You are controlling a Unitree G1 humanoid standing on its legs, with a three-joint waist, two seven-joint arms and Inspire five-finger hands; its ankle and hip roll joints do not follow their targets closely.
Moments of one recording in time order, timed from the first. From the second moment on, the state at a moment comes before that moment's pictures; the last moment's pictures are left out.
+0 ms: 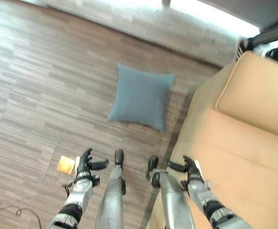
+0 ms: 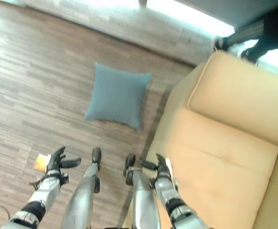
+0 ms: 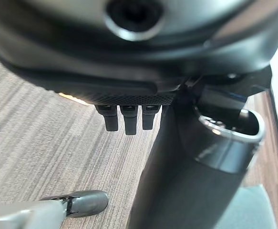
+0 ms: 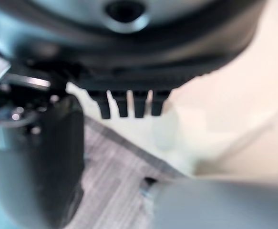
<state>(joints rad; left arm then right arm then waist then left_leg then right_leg) -0.21 0.32 -0.21 0.87 -0.38 -0.10 0.32 -0.29 -0.22 0.28 1.02 0.22 0.01 -0.33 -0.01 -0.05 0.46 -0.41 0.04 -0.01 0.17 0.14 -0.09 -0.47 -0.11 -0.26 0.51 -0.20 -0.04</state>
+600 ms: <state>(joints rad) -0.11 0.27 -0.21 1.01 -0.23 -0.03 0.22 -0.15 -0.18 0.19 1.05 0.09 0.03 -0.24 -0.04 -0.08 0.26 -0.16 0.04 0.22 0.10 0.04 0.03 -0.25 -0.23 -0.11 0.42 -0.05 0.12</state>
